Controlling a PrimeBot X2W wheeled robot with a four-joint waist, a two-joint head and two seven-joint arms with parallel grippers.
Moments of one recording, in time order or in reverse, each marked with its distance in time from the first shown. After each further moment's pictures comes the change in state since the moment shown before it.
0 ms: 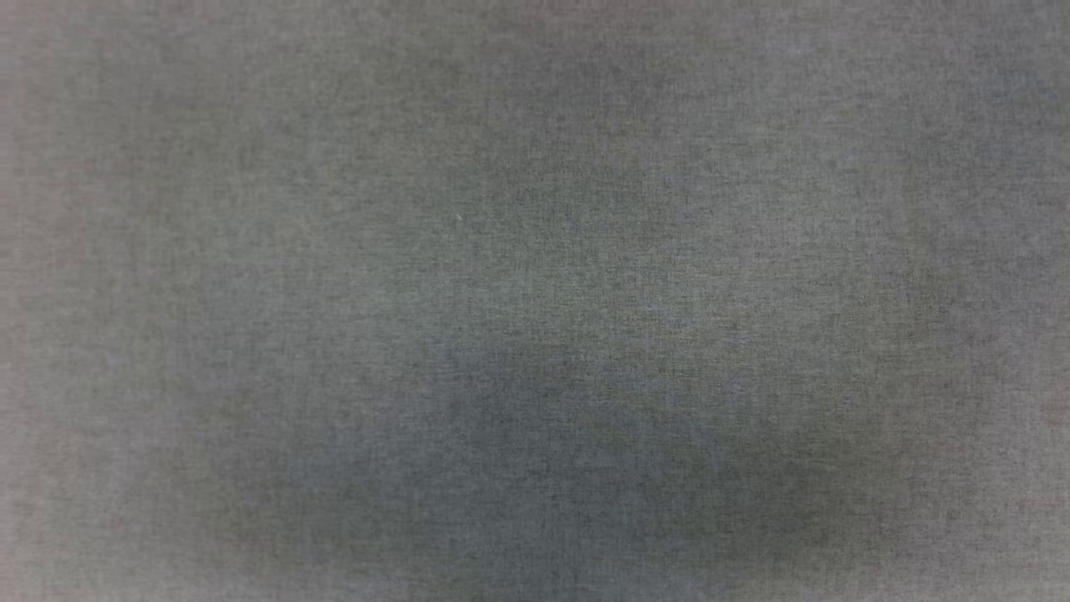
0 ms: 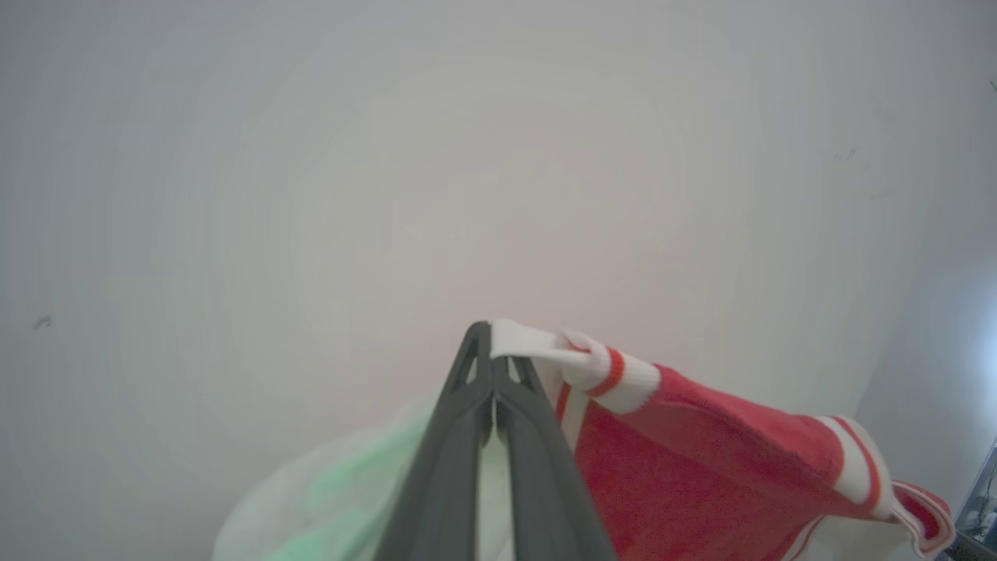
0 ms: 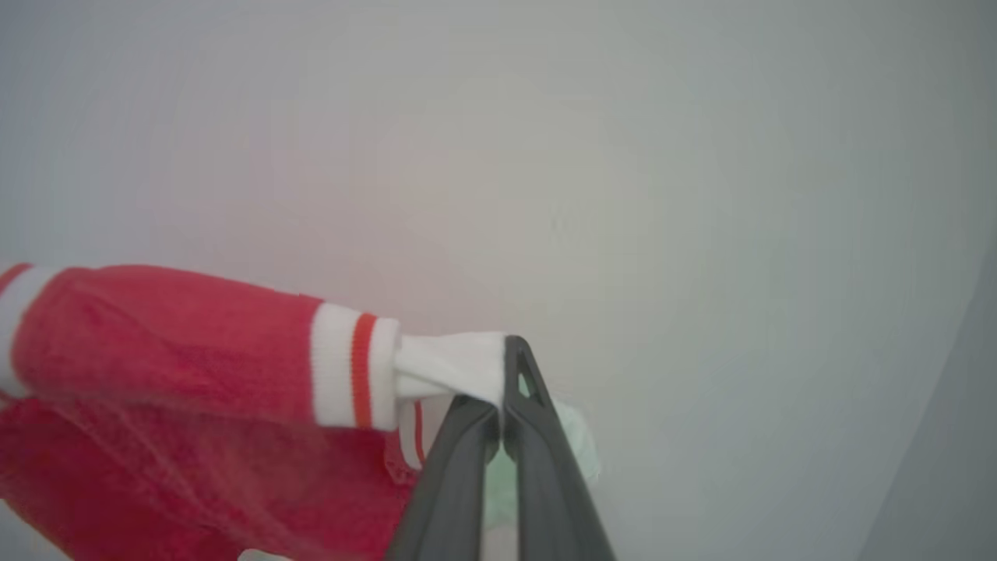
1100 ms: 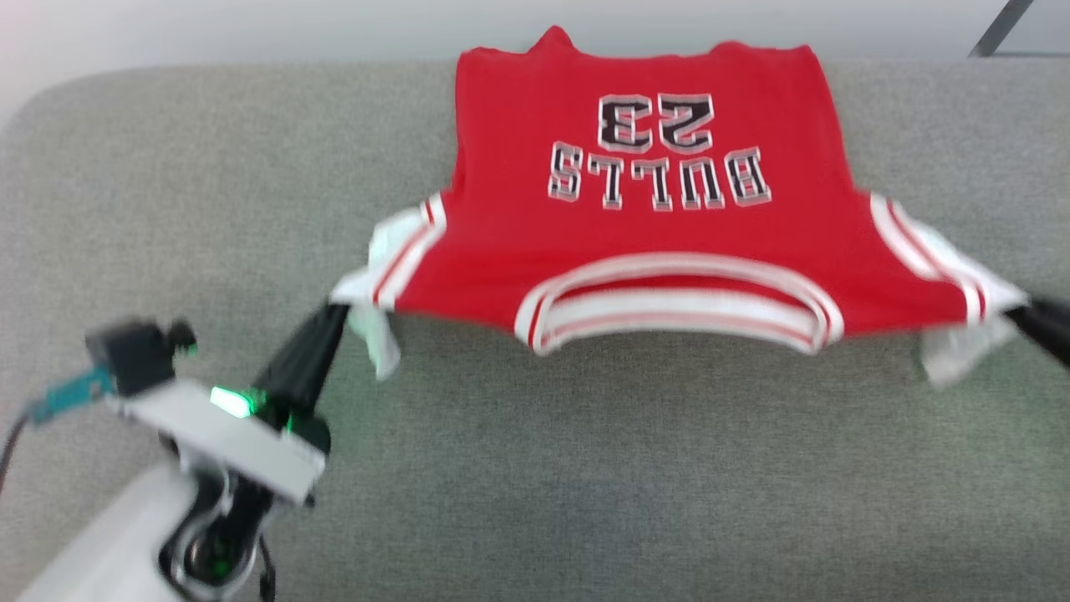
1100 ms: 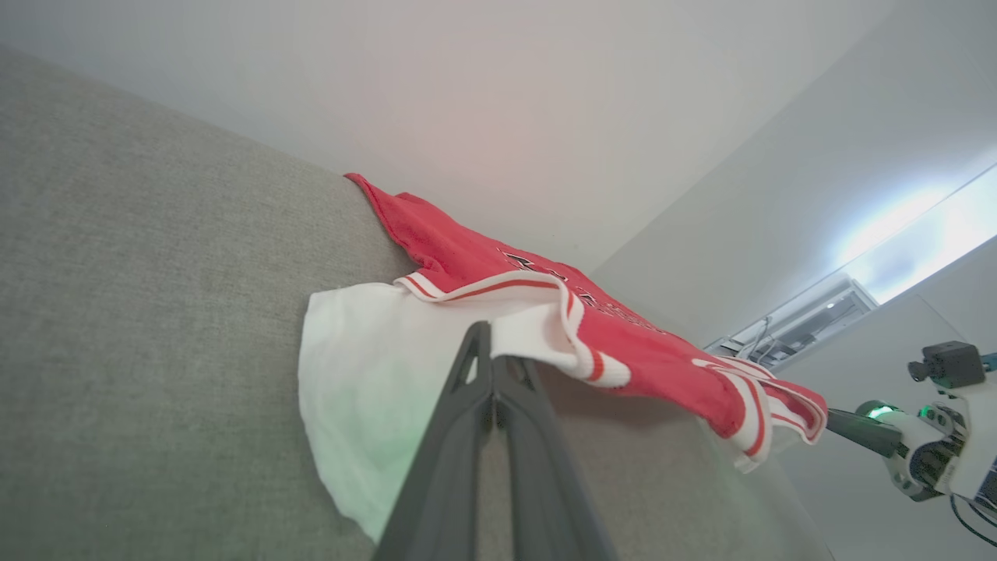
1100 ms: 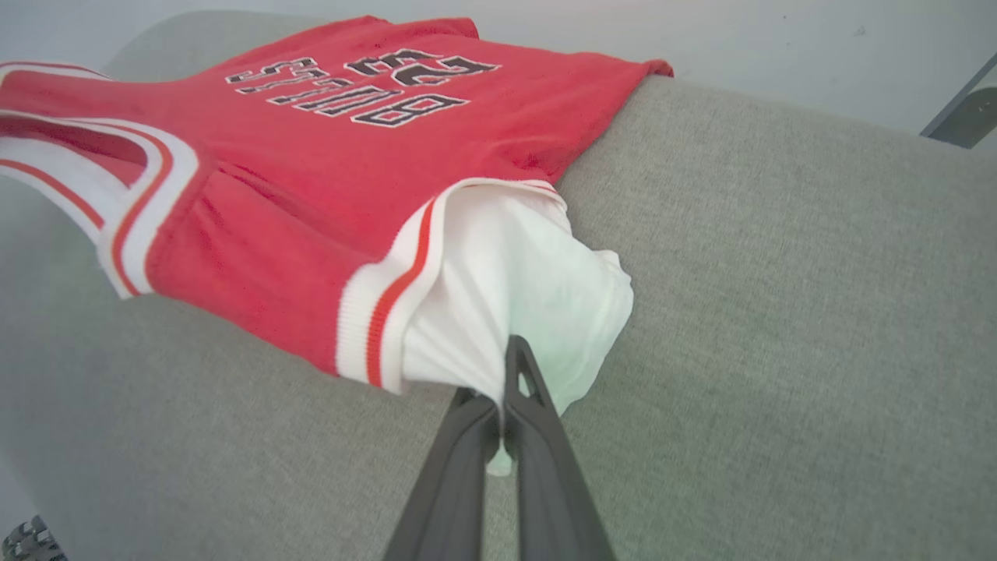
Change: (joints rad) left arm 1.464 0.263 0.168 -0.872 0.011 -0.002 -0.001; right arm 1.156 -0.613 0.101 -0.954 0.243 0.000 0.232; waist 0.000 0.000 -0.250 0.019
